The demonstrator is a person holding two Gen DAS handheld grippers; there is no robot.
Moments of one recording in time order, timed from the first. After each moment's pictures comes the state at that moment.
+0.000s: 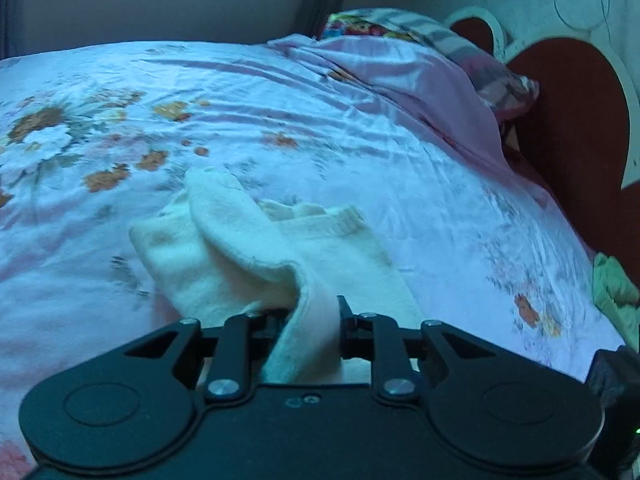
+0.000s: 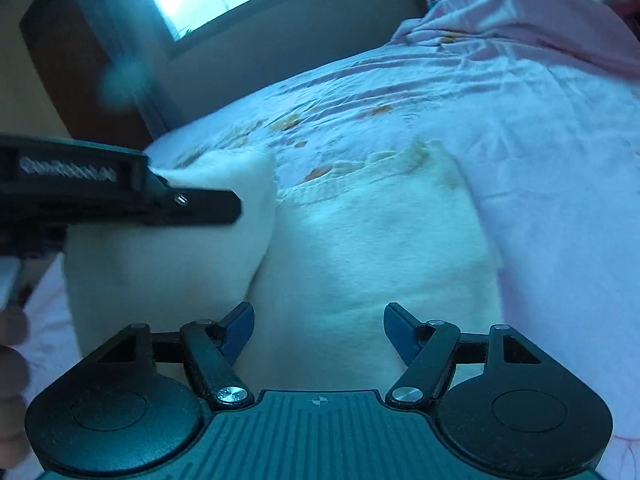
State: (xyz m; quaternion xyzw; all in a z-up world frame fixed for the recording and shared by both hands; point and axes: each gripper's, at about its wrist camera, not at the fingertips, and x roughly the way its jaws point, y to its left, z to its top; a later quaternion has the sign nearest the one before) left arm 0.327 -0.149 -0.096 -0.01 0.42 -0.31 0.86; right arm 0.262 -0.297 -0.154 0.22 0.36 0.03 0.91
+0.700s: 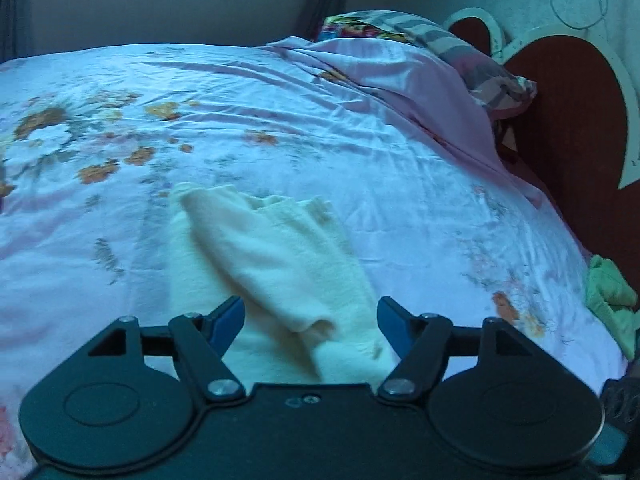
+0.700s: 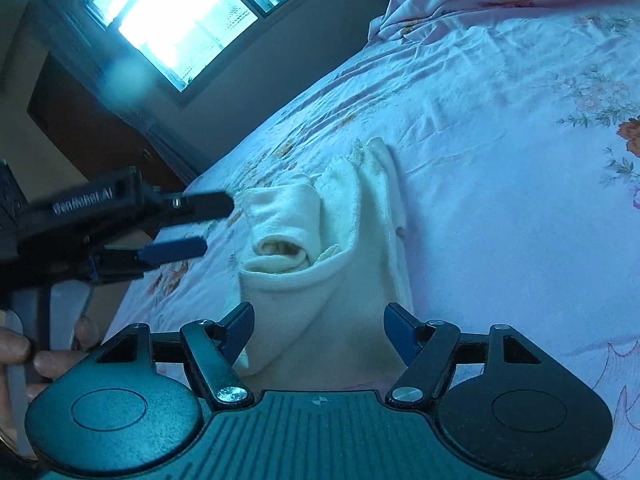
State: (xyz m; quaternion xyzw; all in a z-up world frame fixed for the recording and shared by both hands) left arm 0.283 -0.152 -0.080 -0.01 0.41 -0.27 0.87; right arm 0.184 -0.374 -0.139 0.34 0.33 0.07 0.88
